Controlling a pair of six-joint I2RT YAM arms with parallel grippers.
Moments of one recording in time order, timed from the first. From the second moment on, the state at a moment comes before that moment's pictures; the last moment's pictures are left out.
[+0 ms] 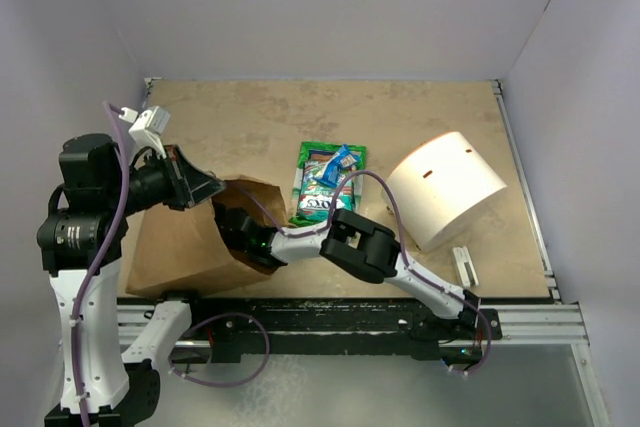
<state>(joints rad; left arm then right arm) 0.04 0.86 1.46 -1.12 0.74 -0.34 1.24 2.48 1.67 0.67 -0.01 -0.37</state>
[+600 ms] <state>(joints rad) 0.04 0.93 1.41 -1.05 0.79 -0.39 1.21 2.56 1.91 0.33 0.15 -0.24</state>
